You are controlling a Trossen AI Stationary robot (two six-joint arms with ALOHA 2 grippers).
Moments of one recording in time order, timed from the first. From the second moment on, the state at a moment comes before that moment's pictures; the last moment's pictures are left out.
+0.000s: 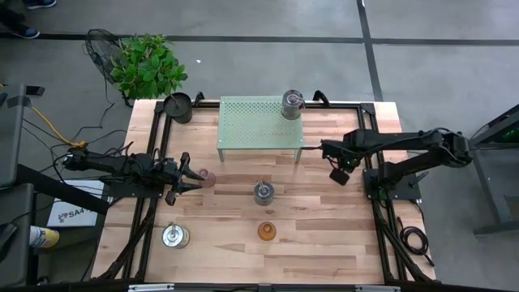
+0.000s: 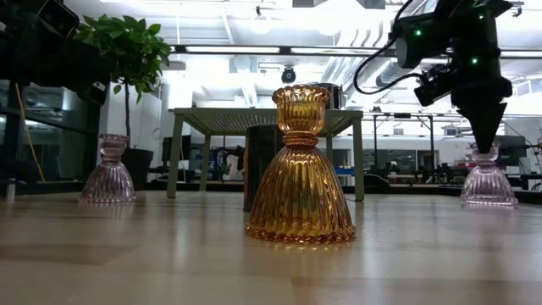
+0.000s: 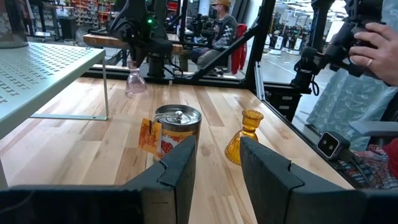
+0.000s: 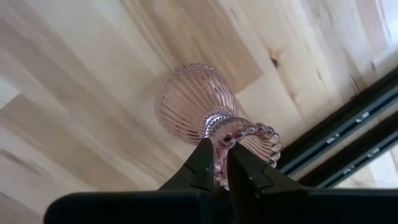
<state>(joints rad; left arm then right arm) -0.21 0.02 0.04 -0.04 -0.04 -0.14 -0.19 1.23 0.82 -1.26 0.14 0.46</state>
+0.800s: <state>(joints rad) -0.21 0.02 0.04 -0.04 -0.04 -0.14 0.06 1.23 0.84 -1.33 0.13 0.47</state>
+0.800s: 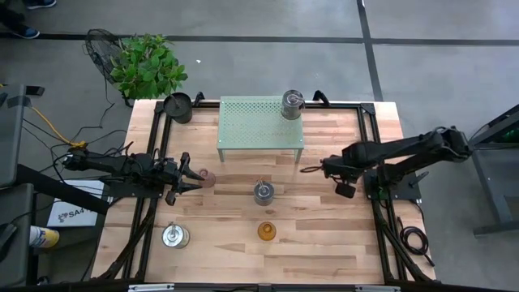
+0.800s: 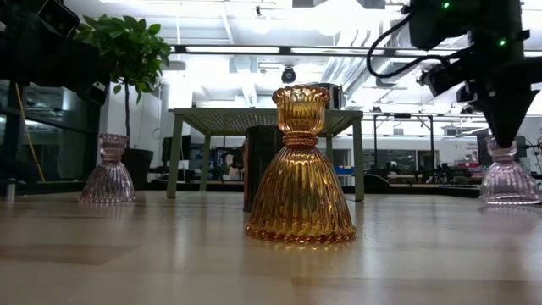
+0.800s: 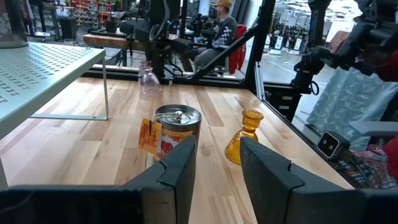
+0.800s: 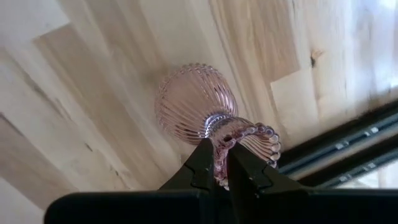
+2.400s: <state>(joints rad) -0.21 0.03 0.04 0.05 -0.30 -0.22 0.30 1.49 1.57 -1.31 0.30 -0.21</state>
